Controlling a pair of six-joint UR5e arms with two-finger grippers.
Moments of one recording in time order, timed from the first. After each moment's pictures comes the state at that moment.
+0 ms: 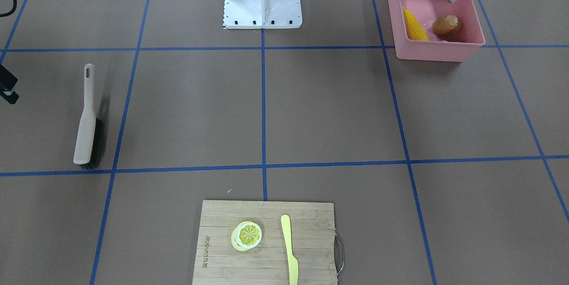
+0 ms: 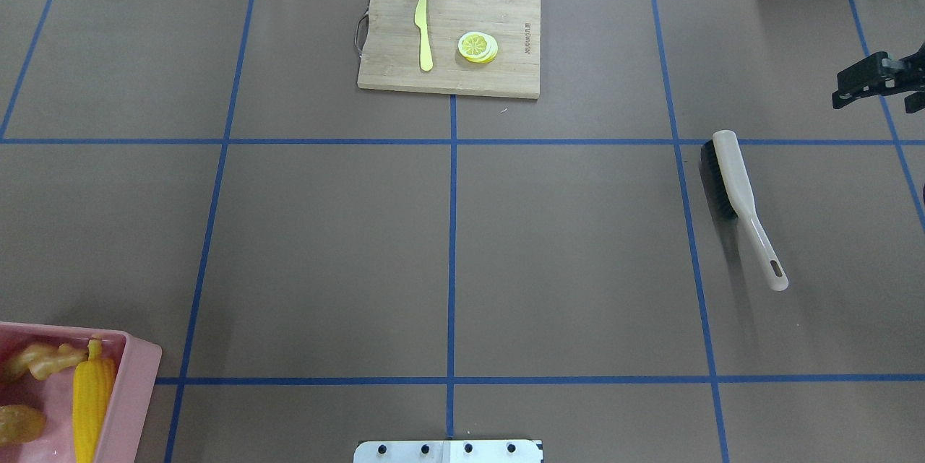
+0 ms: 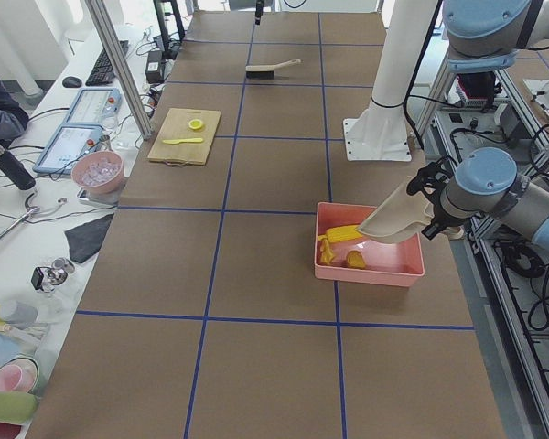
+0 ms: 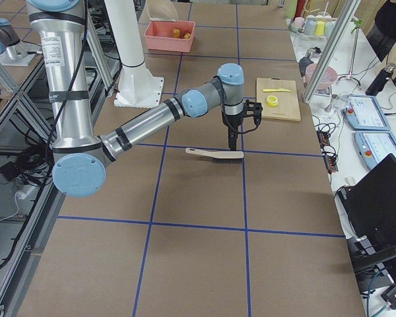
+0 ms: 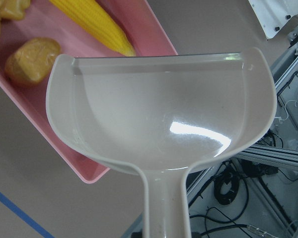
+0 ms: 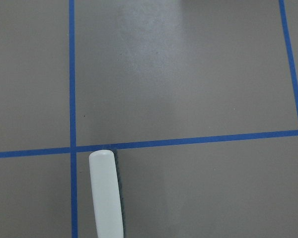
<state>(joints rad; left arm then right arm) -1.10 -0.23 -2.28 -2.80 -2.54 0.14 1.20 -1.48 2.02 -1.62 2.17 0.67</state>
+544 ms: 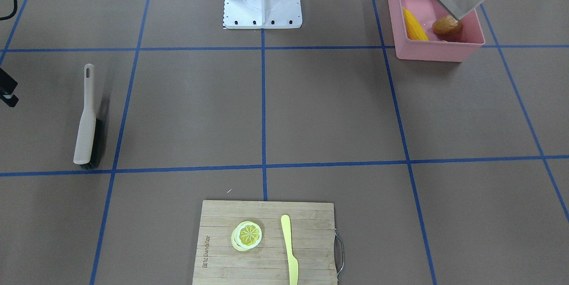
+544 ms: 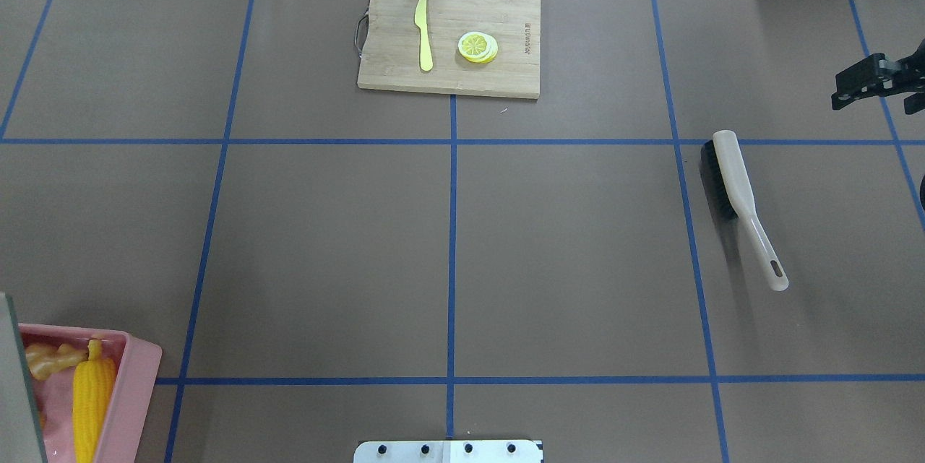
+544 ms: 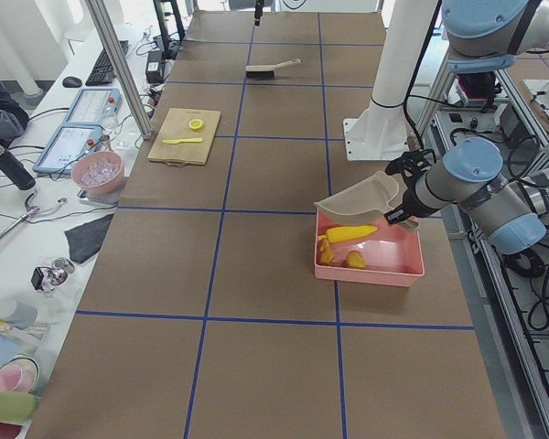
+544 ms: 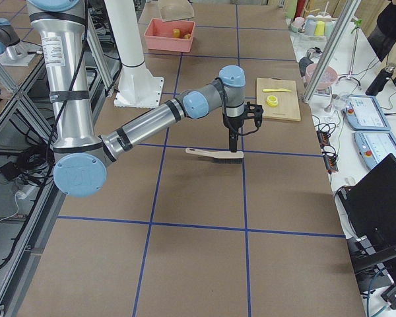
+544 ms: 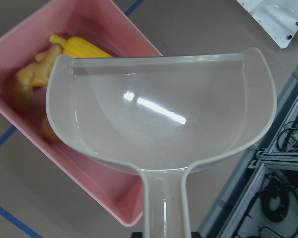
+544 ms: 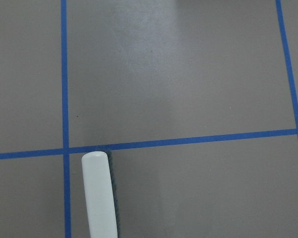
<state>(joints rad) -1.07 -0.38 -2.29 -2.92 -2.33 0.15 1.21 -1.48 2.00 -1.62 2.17 0.67</state>
